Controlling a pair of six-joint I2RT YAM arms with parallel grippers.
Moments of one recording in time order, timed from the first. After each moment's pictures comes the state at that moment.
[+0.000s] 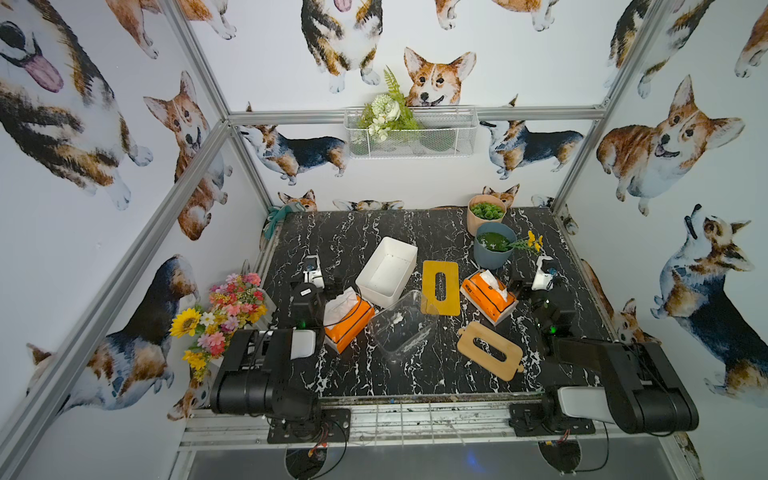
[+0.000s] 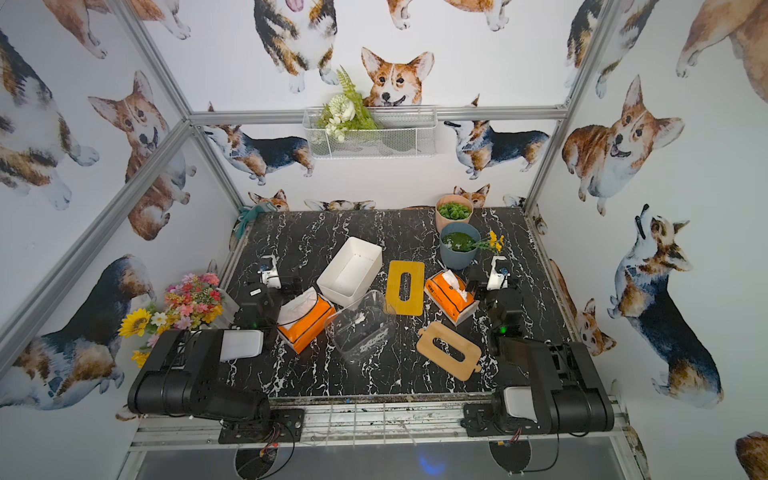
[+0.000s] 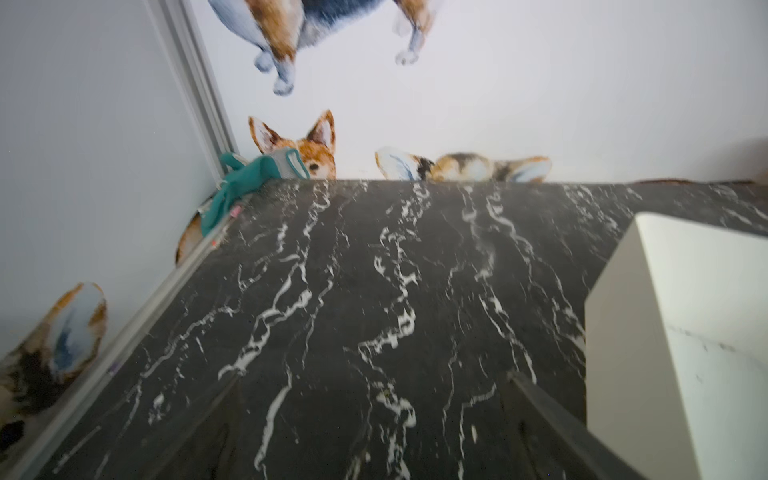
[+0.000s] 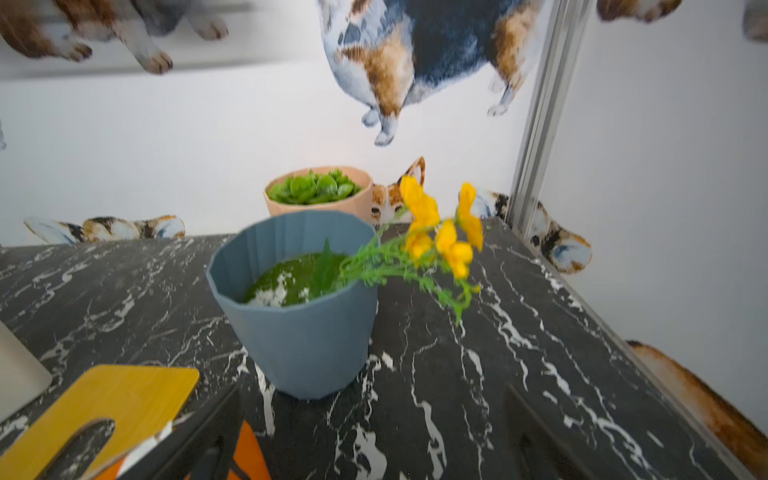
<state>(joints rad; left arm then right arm) 0.01 1.45 0.36 0.91 -0.11 -0.01 -0.02 1.26 0.23 0.98 0.06 0.04</state>
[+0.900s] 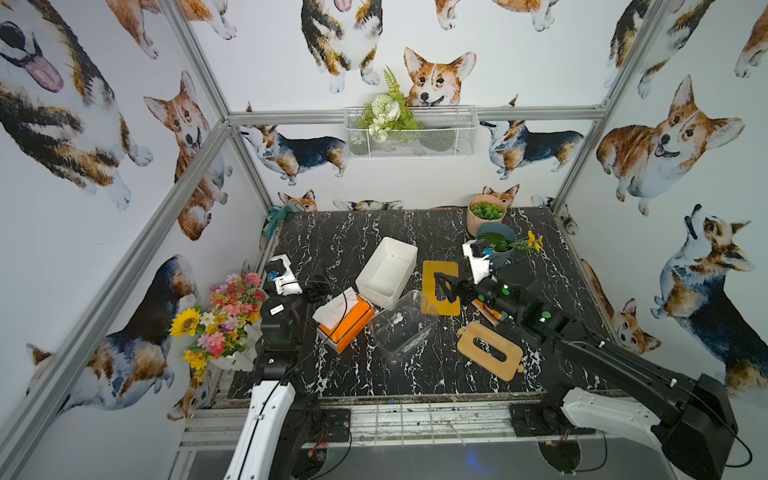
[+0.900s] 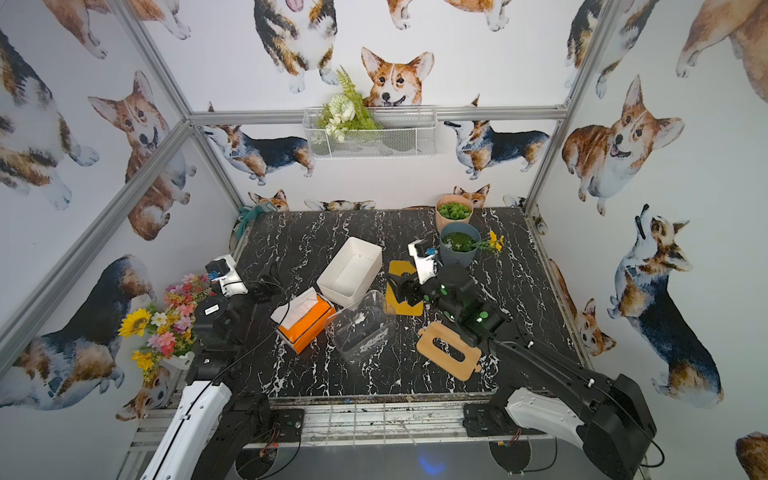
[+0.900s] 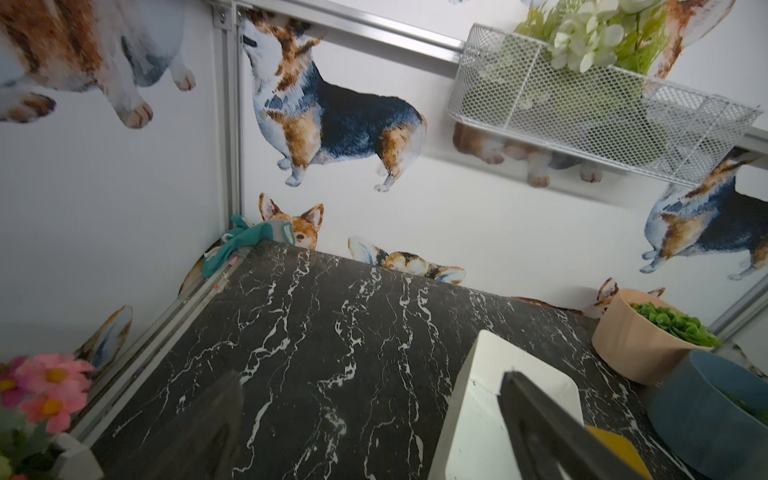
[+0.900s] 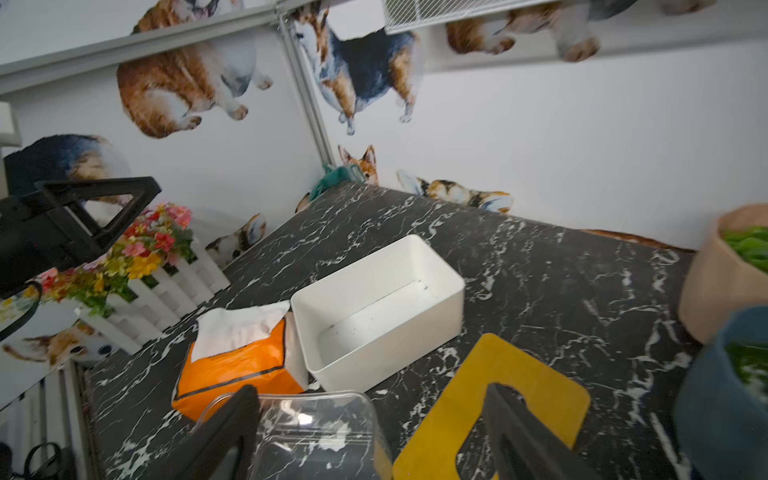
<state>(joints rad) 0.01 0.63 0.46 0.09 -0.04 -0.24 0.71 1.10 0.77 0.09 -0.02 0.22</state>
